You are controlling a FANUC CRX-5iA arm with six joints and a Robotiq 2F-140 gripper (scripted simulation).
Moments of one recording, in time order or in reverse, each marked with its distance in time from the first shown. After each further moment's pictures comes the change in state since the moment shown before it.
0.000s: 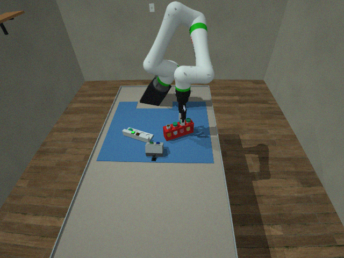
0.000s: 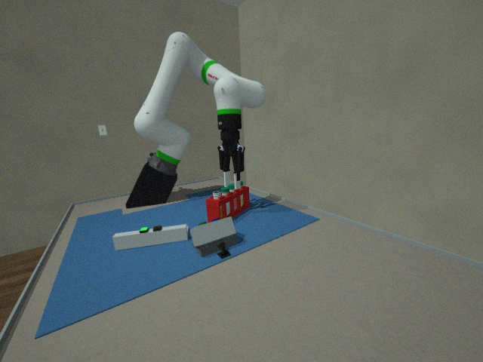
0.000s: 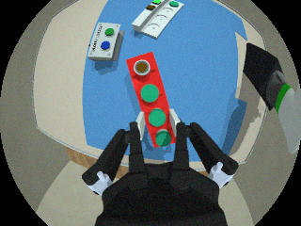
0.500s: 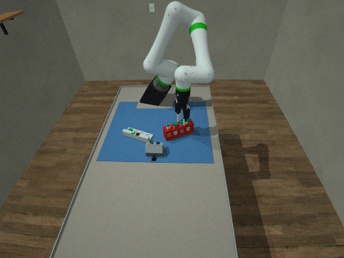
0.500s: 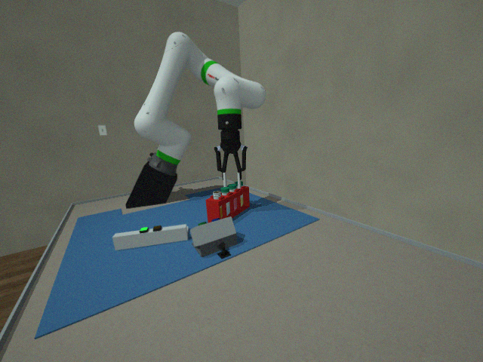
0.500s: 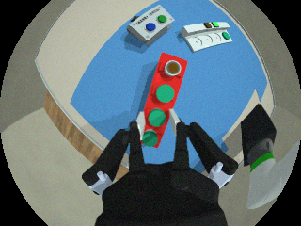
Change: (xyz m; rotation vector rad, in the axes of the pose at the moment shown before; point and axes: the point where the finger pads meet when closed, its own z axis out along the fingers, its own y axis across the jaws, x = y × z) arm 0.000 0.000 0.000 0.003 0.009 -0.578
